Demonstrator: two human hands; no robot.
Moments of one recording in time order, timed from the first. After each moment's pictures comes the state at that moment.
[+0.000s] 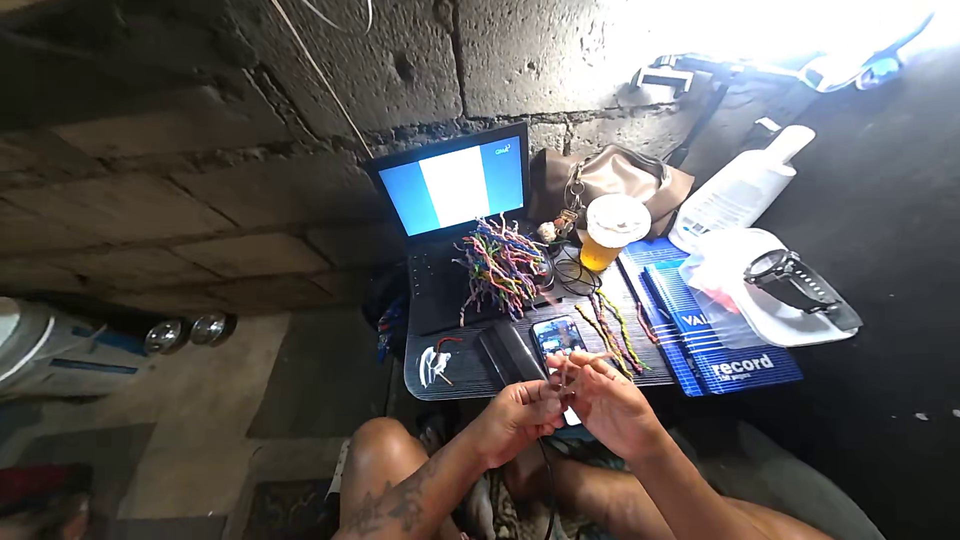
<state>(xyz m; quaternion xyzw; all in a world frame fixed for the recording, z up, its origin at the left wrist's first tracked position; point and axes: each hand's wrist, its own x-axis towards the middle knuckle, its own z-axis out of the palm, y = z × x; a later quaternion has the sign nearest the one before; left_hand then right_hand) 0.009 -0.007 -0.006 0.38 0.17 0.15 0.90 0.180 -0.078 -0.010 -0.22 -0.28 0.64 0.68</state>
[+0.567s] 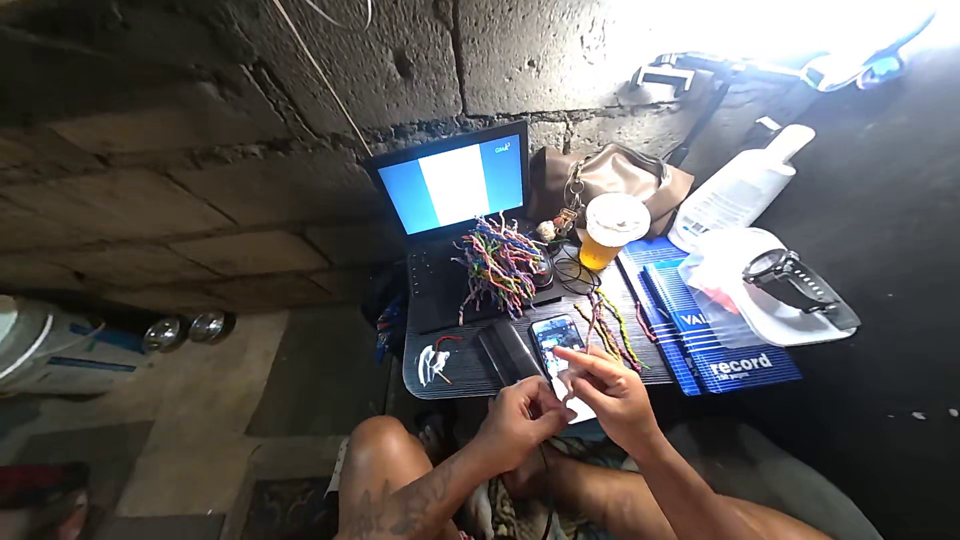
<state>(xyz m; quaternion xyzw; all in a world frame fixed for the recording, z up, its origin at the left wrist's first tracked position) 0.012 -0.020 -0.003 0.64 0.25 0.24 0.68 0.182 -0.078 -0.010 -0.47 -0.50 0.34 0.64</state>
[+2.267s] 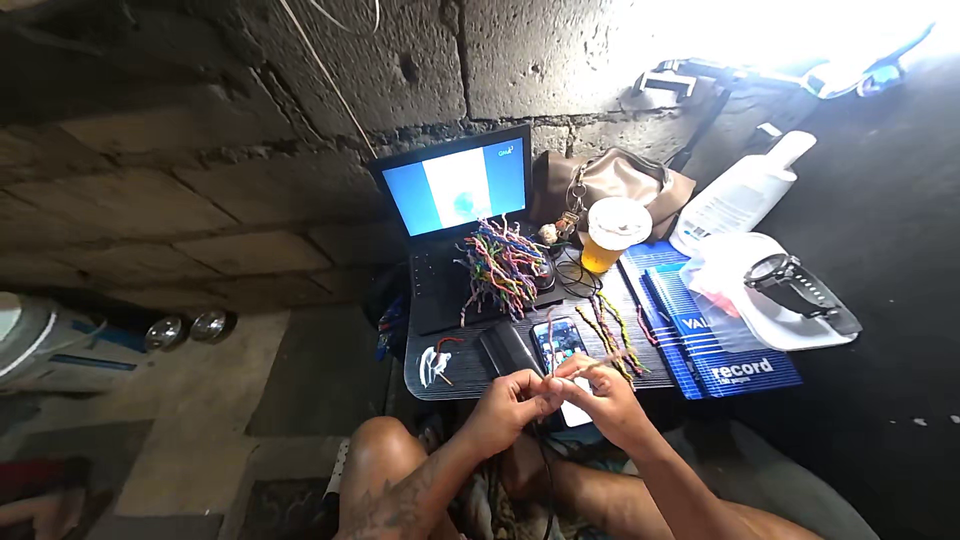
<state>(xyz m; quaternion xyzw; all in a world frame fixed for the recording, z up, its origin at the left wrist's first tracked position) 0.007 -0.003 0.007 0.62 0.29 0.20 0.70 0.186 -0.074 -0.019 -0.48 -0.52 0.39 0.59</state>
